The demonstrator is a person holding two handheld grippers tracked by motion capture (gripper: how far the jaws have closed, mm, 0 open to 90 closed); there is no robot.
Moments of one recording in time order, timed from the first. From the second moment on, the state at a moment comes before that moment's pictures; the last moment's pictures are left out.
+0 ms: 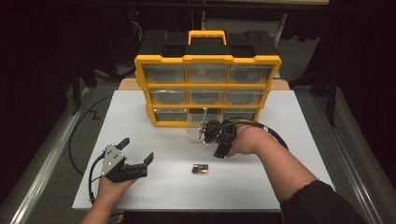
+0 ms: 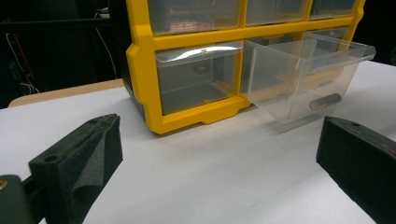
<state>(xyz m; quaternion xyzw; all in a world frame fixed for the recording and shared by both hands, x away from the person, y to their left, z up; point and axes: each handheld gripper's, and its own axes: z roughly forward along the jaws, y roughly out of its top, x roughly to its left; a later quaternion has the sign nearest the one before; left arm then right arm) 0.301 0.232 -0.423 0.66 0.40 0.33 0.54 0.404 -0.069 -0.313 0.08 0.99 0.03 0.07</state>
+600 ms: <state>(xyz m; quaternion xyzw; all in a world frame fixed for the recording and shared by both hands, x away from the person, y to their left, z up) 0.301 0.232 -0.423 0.66 0.40 0.33 0.54 0.395 -0.072 -0.333 0.08 0.99 0.03 0.06</state>
